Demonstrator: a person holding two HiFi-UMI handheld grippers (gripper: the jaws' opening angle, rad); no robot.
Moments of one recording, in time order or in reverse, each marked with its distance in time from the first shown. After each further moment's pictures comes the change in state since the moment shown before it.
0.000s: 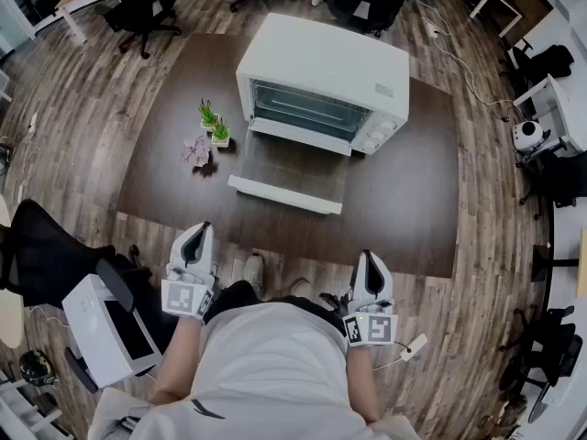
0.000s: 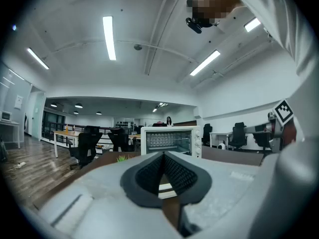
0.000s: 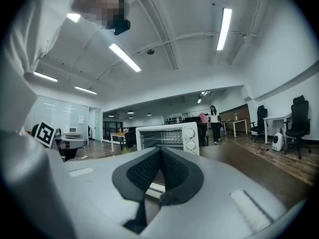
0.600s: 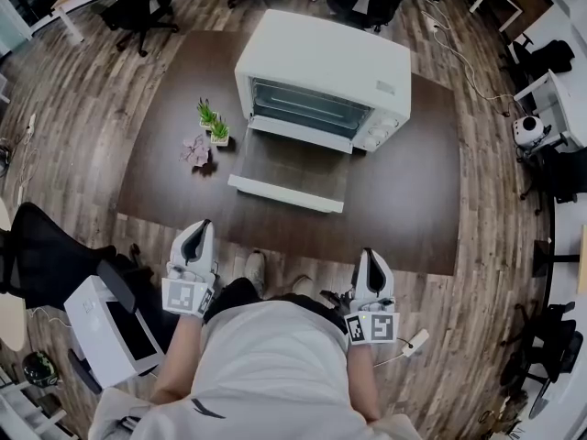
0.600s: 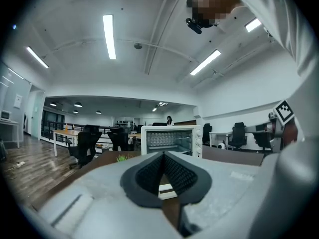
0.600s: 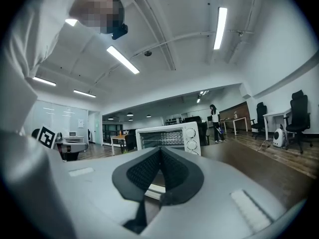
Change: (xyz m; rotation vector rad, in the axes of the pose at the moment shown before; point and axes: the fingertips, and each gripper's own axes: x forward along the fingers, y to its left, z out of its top) left arm 0.008 0.005 -0.002 -0.004 0.005 -0.003; right arm 0.005 -0.001 0.000 0.040 -0.020 0.003
